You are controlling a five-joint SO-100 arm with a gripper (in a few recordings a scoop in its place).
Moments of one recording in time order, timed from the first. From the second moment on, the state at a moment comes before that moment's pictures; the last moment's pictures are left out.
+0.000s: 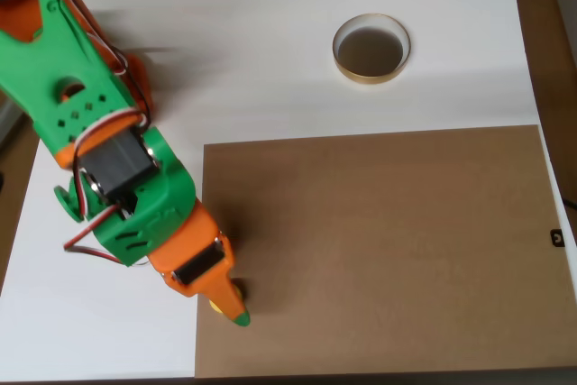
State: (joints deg) arm 8.4 96.8 114.2 60.8 -3.3
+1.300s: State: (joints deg) arm 9.0 84.6 106.5 58.8 -3.3
